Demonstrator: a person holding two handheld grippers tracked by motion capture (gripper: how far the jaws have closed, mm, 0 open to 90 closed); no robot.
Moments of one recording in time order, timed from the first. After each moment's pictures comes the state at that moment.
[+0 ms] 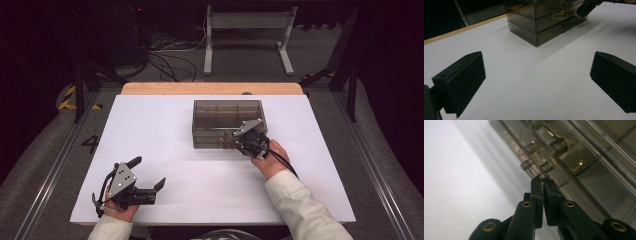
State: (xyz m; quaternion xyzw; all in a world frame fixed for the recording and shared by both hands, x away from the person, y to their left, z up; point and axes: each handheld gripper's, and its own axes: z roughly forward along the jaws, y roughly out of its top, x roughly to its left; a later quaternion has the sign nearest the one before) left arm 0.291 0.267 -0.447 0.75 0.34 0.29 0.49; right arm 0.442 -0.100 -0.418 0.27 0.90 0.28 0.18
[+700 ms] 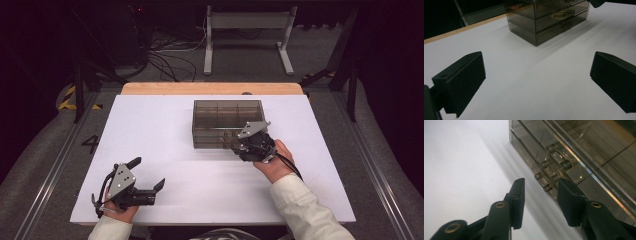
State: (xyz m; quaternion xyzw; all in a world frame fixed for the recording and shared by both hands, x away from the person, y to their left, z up) left arm 0.288 0.267 -0.447 0.75 0.34 0.29 0.49; right arm 0.416 -0.107 -0.392 0.23 0.90 0.33 0.18
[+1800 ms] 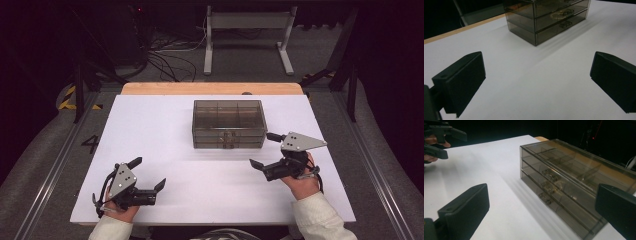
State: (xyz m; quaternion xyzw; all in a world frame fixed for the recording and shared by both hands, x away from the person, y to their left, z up) left arm 0.290 0.266 -0.448 0.75 0.34 0.29 0.49; right arm 0.371 -0.185 -0.387 0.22 0.79 0.53 0.19
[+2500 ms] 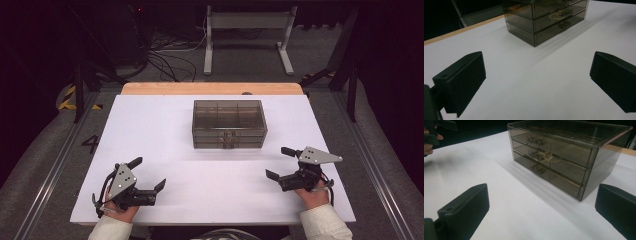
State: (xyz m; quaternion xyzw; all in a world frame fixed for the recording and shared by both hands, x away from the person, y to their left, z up) left arm 0.289 0.266 -0.447 0.75 0.33 0.29 0.49; right arm 0.362 -0.235 -0.439 0.28 0.77 0.55 0.16
